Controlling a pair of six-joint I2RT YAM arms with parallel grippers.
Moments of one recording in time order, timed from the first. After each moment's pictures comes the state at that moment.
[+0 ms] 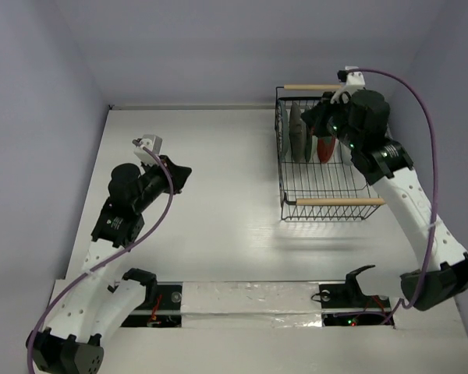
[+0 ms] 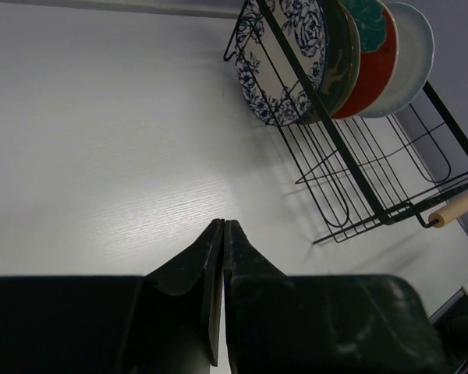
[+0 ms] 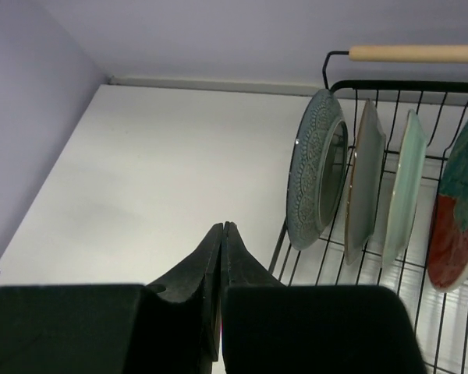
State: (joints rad) left arm -0.28 0.76 0.77 -0.20 0.29 -0.38; right arm 0.35 1.22 1.43 -0.37 -0.07 0.32
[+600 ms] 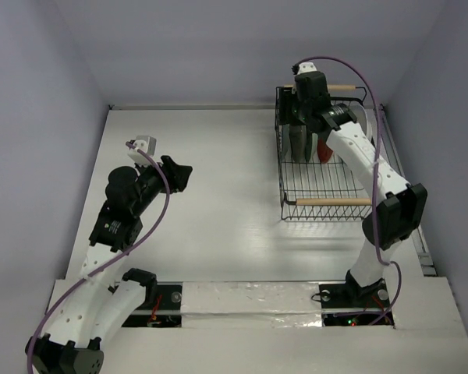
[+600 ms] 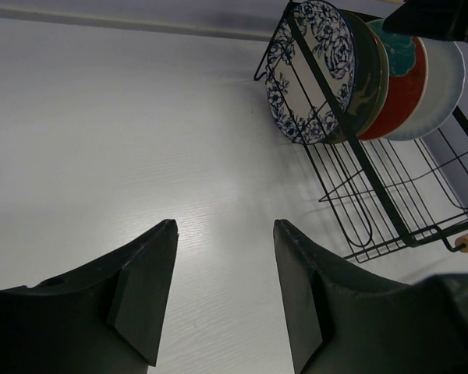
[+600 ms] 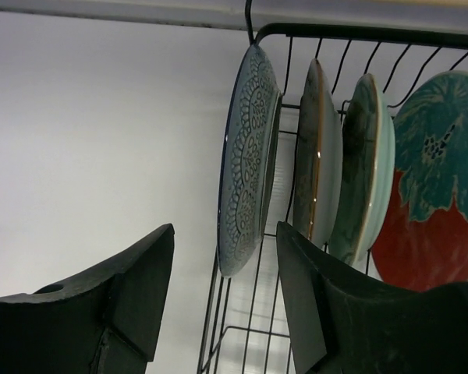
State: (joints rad) left arm -0.28 0.72 0.76 -0.20 0.18 -0.37; right arm 0.42 1.74 1.82 -0.60 0.22 0.22
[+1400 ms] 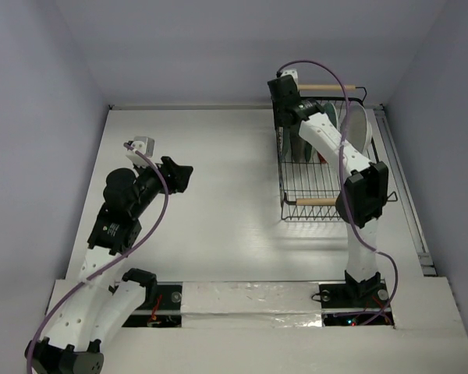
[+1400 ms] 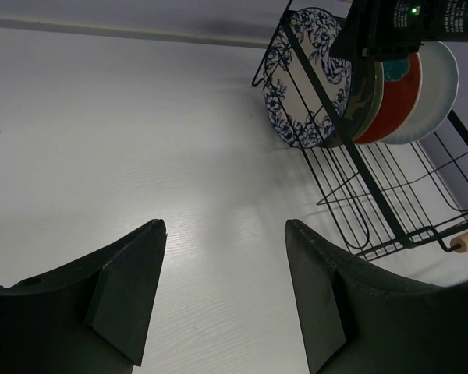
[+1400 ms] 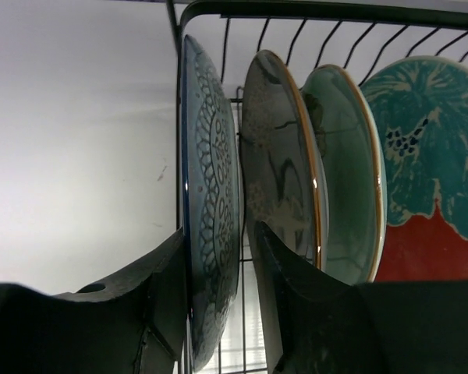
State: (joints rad) left arm -0.28 0.70 0.76 -0.20 0.18 -0.37; right arm 0.46 2.06 2.06 -0.70 0.51 0.21
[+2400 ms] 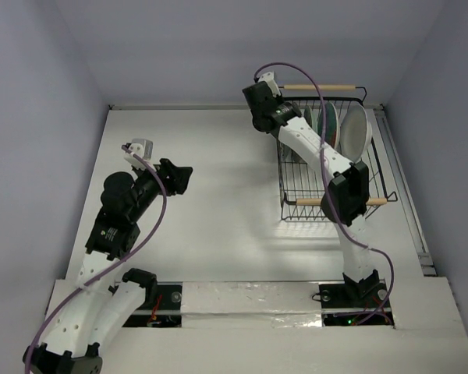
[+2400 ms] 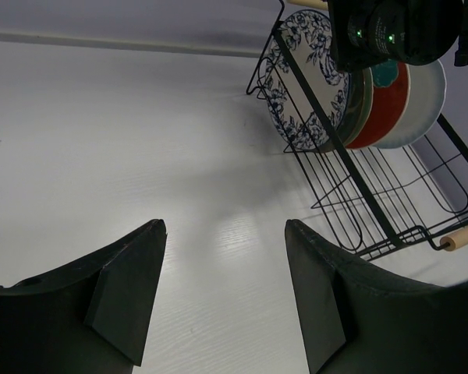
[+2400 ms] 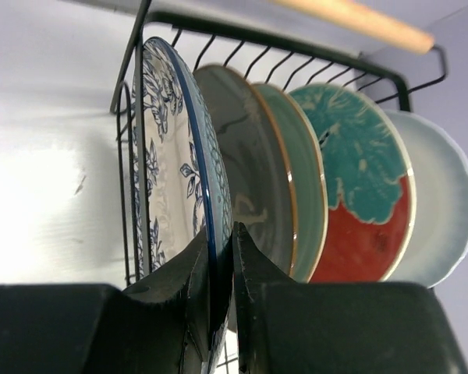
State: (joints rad) left arm -0.29 0.67 0.76 -0.21 0.17 -0.36; right arm 0.59 2.18 2.21 -0.77 0.90 0.01
